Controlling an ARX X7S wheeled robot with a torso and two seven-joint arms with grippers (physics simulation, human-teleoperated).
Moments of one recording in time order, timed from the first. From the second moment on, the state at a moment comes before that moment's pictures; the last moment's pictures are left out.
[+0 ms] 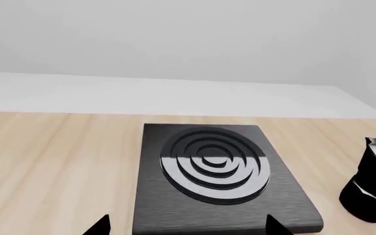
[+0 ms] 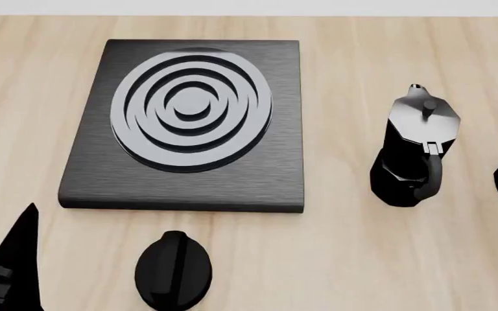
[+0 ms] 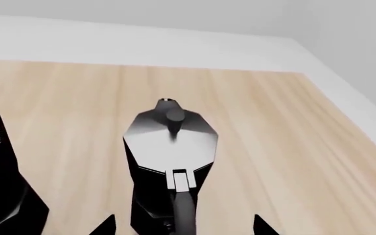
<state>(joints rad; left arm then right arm) -0.35 -0.71 0.04 0.97 -1.33 -0.79 -0.91 0.64 0.84 0.00 0.25 0.61 0.59 -0.06</state>
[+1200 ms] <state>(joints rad) -0.35 -0.72 0.05 0.97 -1.33 -0.76 -0.91 0.78 0.75 -0.10 0.54 0.51 0.47 -0.13</state>
